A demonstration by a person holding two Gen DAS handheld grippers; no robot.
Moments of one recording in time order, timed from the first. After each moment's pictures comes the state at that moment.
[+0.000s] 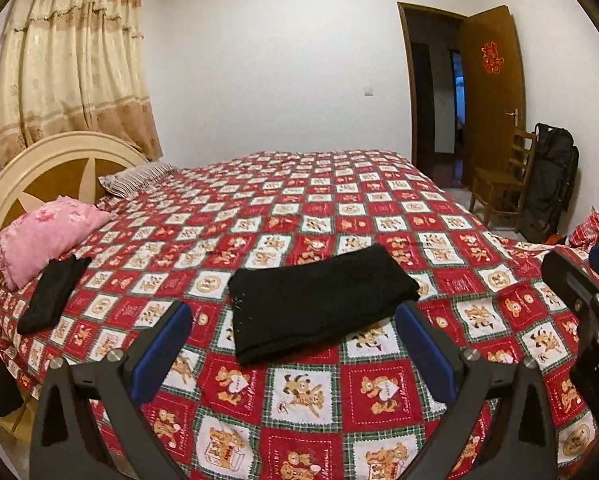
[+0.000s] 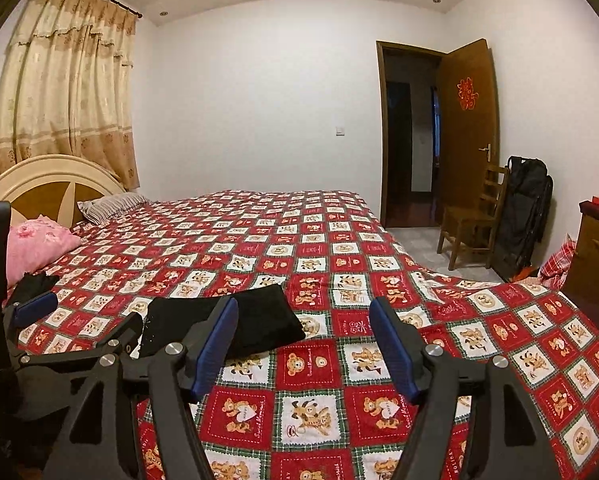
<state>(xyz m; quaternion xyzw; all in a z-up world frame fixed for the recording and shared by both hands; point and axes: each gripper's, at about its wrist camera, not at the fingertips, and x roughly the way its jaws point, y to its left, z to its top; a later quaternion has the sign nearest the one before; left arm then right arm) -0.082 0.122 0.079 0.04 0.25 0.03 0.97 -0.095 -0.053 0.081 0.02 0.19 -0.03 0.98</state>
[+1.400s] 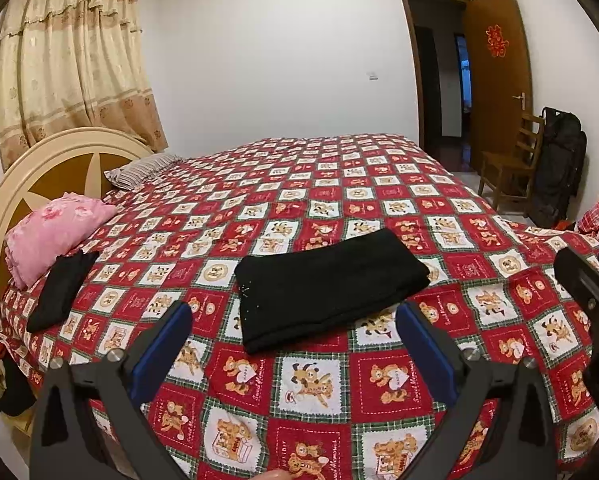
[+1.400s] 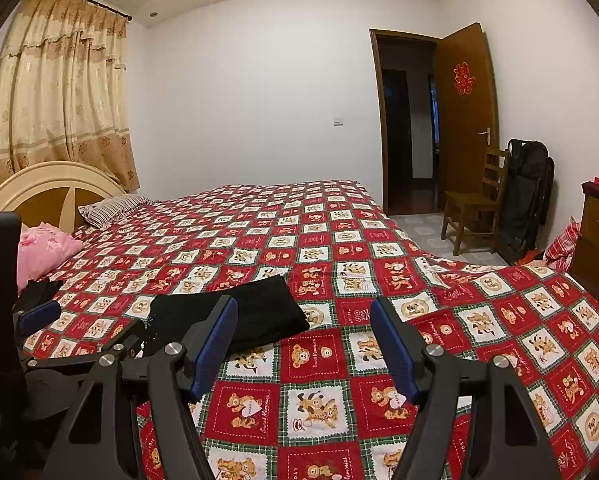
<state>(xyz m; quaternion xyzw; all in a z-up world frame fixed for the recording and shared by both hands) -0.075 0.119 0.073 0.05 0.28 0.04 0.96 -0.091 -0.060 0.072 0.04 0.20 -0.03 0.98</state>
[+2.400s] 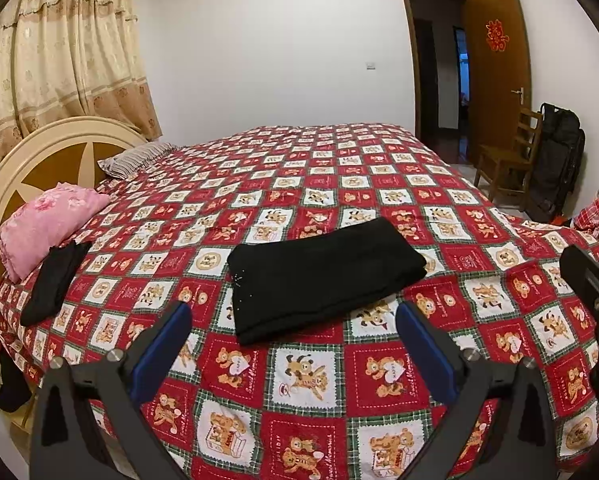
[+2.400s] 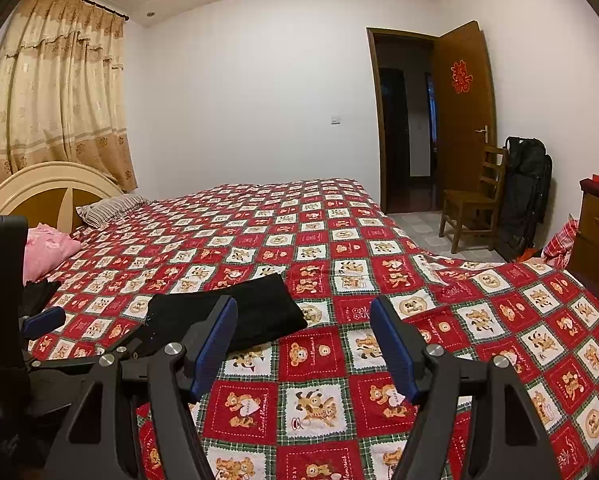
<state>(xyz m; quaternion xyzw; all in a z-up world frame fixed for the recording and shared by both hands) -0.071 0.121 0.068 0.04 0.30 0.03 0.95 -0.090 -0.062 0.070 0.04 0.20 -0.03 0.98</state>
